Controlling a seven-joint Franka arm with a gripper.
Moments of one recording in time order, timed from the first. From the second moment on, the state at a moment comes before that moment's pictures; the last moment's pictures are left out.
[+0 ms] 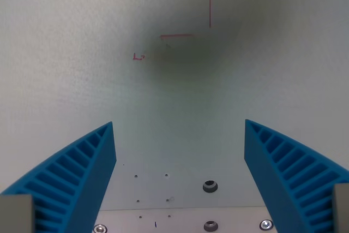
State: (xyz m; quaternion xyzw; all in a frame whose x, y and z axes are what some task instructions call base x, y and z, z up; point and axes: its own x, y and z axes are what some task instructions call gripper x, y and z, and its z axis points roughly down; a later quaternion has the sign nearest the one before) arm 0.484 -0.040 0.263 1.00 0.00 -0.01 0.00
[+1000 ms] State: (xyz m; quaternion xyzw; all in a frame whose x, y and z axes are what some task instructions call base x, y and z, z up) arm 0.491 -0.040 0.266 1.00 0.00 0.01 0.00
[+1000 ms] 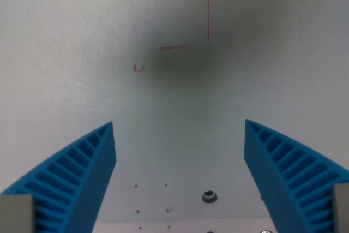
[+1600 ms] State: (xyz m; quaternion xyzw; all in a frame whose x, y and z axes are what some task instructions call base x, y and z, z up) arm 0.496 -0.041 0.264 1.00 0.00 0.03 0.00
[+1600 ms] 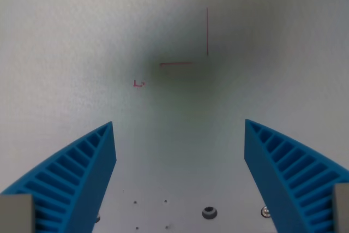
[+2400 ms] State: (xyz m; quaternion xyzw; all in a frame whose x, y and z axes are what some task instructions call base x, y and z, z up) arm 0.501 -0.041 0.262 1.00 0.00 0.07 0.01
